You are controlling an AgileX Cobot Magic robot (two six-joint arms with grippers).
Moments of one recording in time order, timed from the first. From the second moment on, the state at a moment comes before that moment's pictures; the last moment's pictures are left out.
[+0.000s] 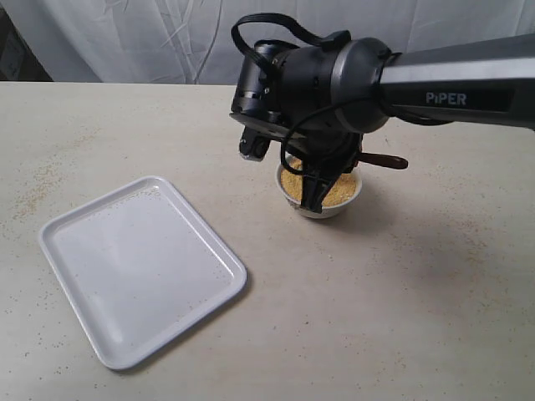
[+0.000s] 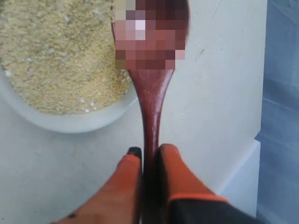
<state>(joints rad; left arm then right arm) 0.03 0.00 0.00 0.07 0.12 -0.04 0.82 2.02 -1.48 -0.77 1.22 0.00</state>
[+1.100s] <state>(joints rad) 0.03 0.00 0.00 0.07 0.12 -0.04 0.75 2.10 -1.43 -0.78 1.22 0.04</state>
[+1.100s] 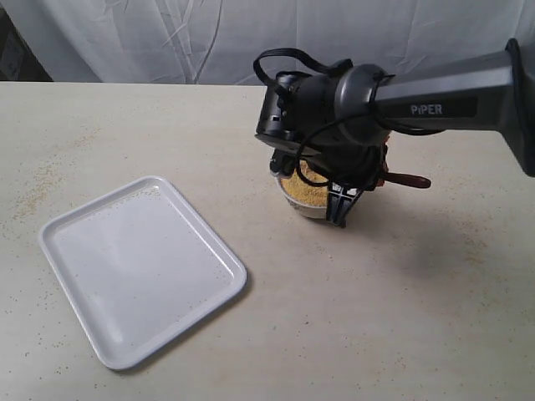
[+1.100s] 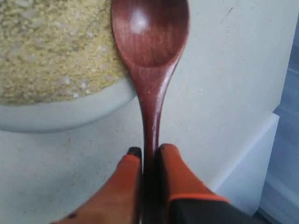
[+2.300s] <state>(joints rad) 0.03 0.00 0.00 0.07 0.12 -0.04 0.84 2.03 -1.43 -0.83 1.22 0.03</state>
